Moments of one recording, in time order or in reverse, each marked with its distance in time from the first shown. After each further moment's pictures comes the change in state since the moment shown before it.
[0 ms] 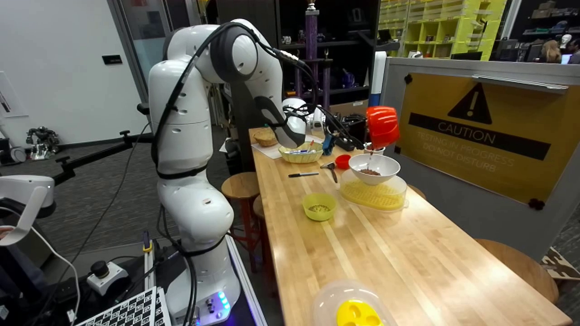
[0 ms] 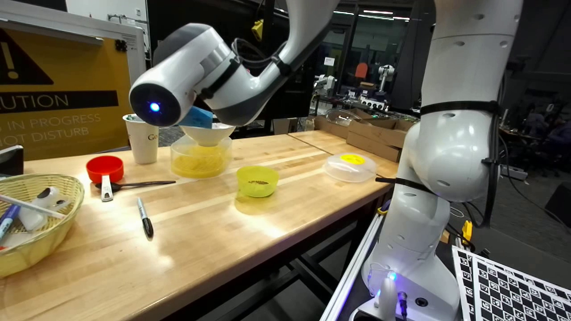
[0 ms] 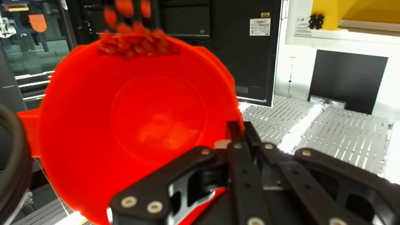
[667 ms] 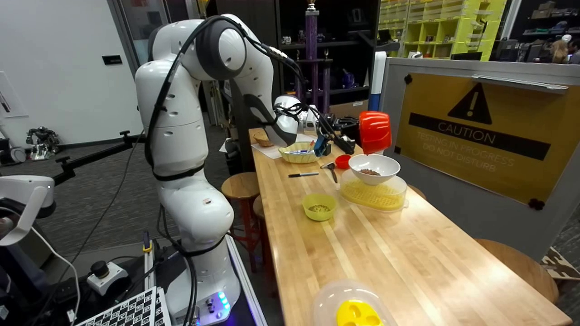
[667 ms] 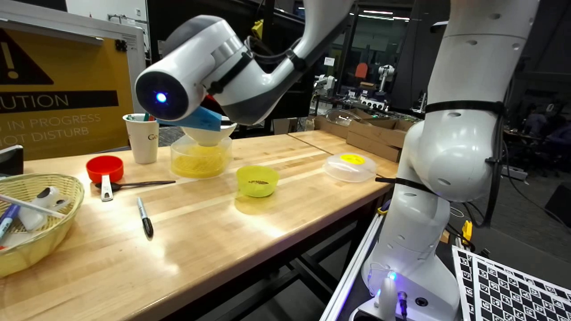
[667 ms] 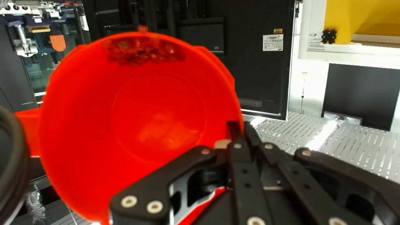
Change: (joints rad) arm 0.008 -0.085 0.017 -0.073 0.118 0.020 -0.002
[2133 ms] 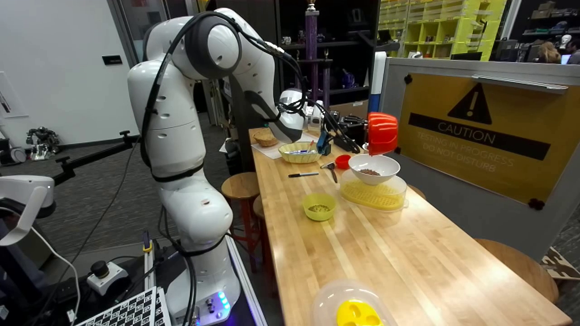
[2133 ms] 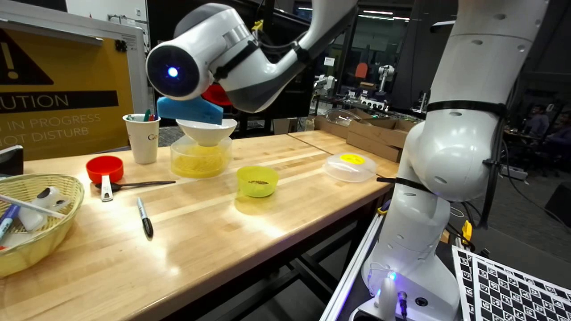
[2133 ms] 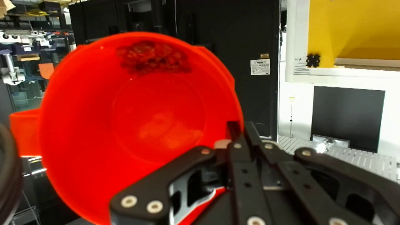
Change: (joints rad) arm -0.034 -0.049 -0.033 0.007 0.020 0.183 -0.053
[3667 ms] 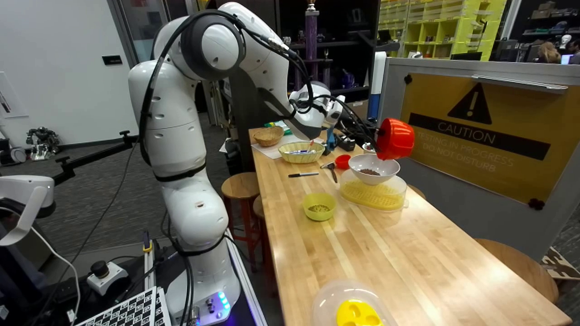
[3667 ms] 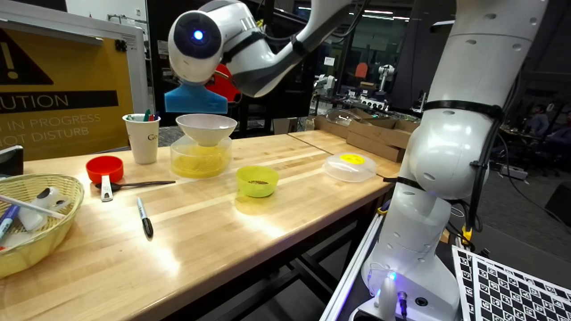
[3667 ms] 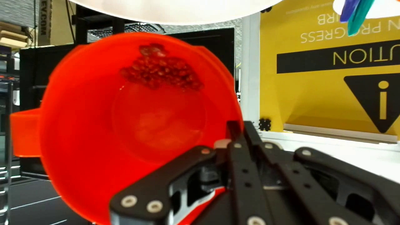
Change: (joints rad) arm -0.121 0.004 -0.058 0.068 0.026 0.433 -0.228
